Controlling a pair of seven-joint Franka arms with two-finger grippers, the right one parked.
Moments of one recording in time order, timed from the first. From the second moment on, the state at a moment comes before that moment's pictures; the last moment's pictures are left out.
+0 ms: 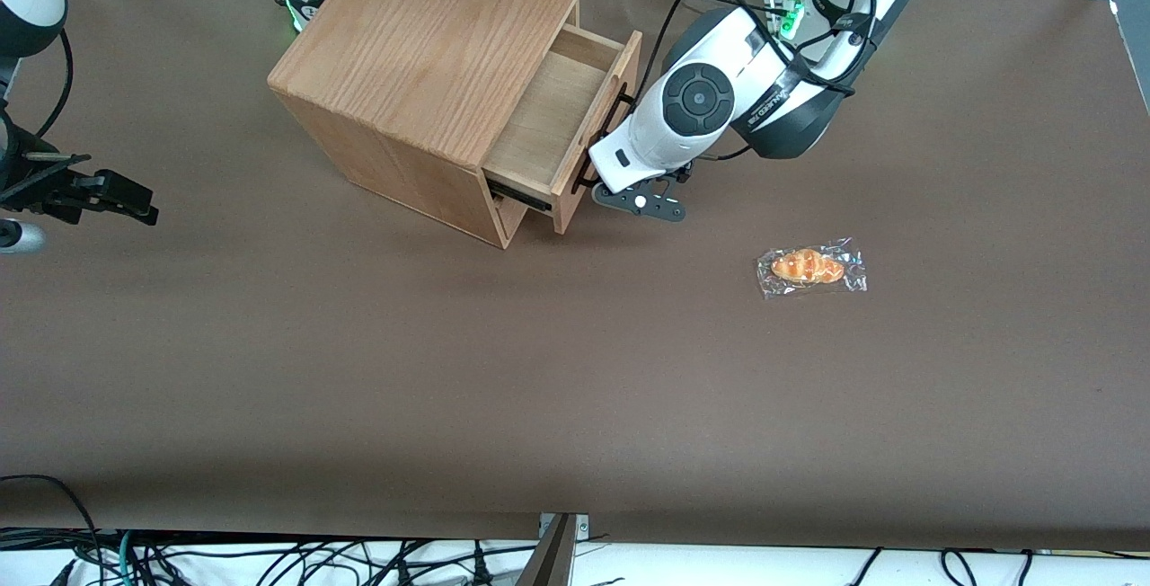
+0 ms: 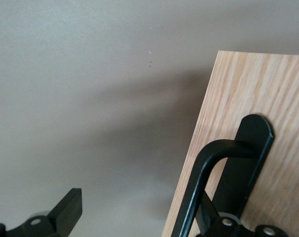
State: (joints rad) arm -0.22 0.42 -0.50 -1.65 -0.10 1.87 -0.47
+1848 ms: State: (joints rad) arm -0.15 0.40 -0.52 -1.66 -0.05 1.83 -0.39
